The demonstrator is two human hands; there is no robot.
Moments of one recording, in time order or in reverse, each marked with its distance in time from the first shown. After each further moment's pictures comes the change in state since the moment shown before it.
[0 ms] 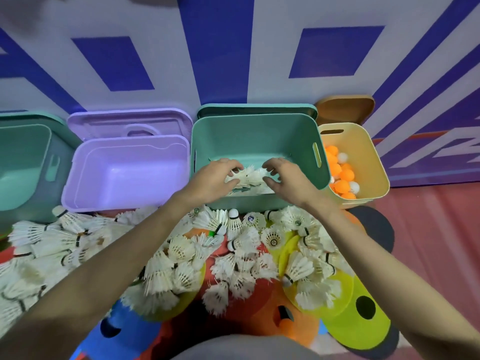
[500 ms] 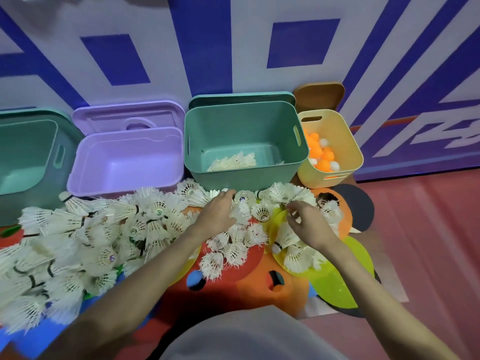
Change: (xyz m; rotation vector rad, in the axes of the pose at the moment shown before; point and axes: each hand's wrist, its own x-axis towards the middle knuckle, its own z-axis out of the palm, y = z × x) left_hand -0.096 0.032 0.095 0.077 -0.117 -0.149; right_hand -0.170 0.038 0.047 0.007 0.071 0.160
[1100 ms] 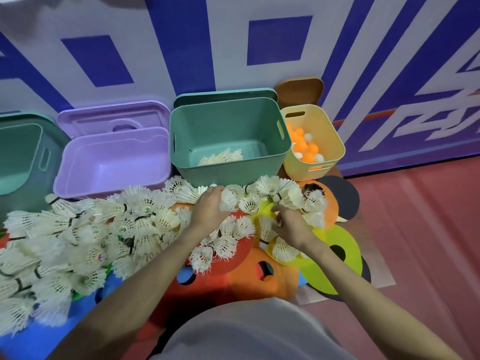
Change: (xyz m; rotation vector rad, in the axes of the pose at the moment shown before) left_hand -0.006 0.013 0.023 -0.113 0.245 -0.046; right_hand -0.022 0.006 0.025 0.009 -0.101 0.097
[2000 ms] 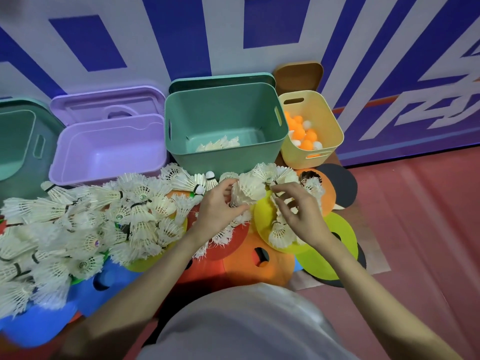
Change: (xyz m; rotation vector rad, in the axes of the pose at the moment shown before) left_hand -0.043 0.049 -0.009 -0.494 0.048 0.010; right_hand -0.042 -0.014 -0.035 0.361 0.345 -0.326
